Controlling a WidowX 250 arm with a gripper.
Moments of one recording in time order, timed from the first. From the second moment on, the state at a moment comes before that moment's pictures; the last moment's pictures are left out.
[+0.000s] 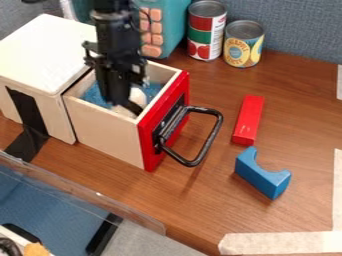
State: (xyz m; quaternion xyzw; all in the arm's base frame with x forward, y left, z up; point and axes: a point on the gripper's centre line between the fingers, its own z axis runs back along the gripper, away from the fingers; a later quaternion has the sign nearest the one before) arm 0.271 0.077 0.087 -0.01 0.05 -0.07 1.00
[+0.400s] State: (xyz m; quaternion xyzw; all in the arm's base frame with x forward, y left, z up) arm 0.277 0.045 0.118 0.06 0.04 0.02 1.00
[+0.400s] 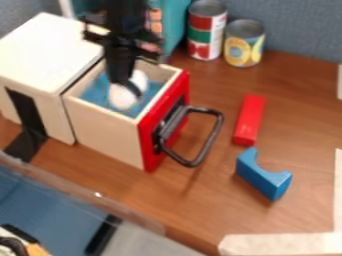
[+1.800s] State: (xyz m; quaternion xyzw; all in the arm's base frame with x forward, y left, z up) arm 0.369 -0.139 0.066 -0.02 0.08 -0.08 0.99
